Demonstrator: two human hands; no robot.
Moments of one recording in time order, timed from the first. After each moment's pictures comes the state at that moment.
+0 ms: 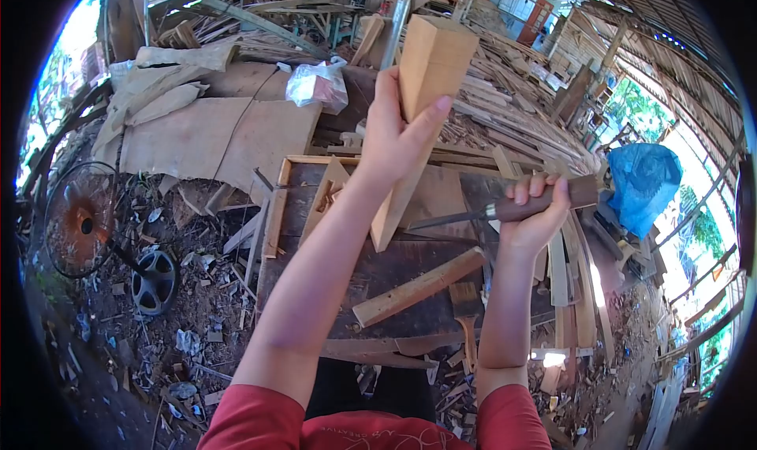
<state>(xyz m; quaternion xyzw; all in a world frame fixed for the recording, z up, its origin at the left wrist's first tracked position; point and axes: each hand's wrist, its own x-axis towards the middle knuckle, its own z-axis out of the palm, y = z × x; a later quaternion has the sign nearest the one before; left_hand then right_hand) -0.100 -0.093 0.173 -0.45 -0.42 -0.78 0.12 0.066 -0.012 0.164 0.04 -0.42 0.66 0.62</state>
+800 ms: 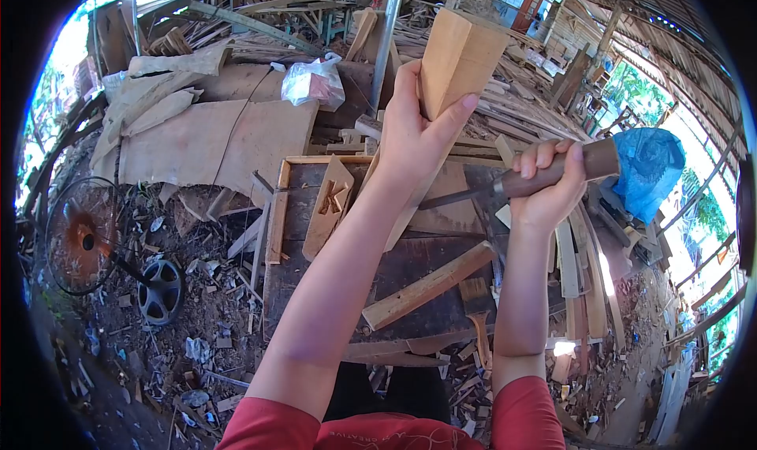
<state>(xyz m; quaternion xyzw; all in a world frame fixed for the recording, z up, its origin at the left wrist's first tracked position) -0.092 -0.079 0.173 -0.46 -0.41 -0.79 0.07 0.050 -0.017 0.188 0.08 -0.48 0.61 0.63</state>
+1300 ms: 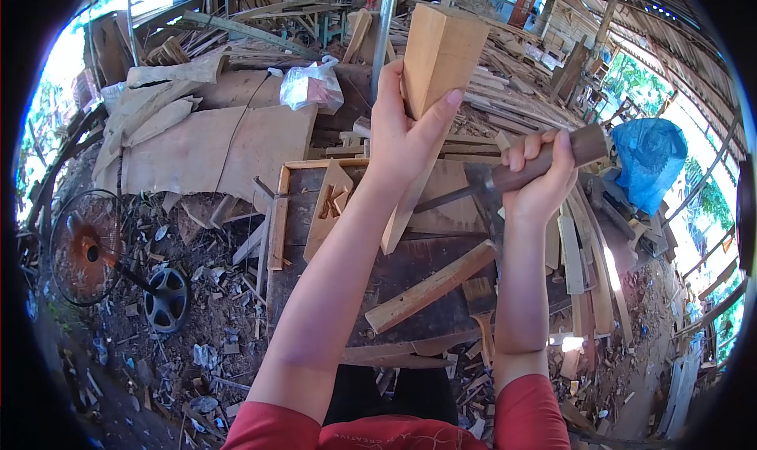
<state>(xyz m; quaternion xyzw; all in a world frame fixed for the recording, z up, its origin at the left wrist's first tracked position) -0.095 -0.079 0.172 -0.46 -0.38 -0.80 0.07 0.040 -0.015 0.185 0.06 -0.45 0.63 0.63</state>
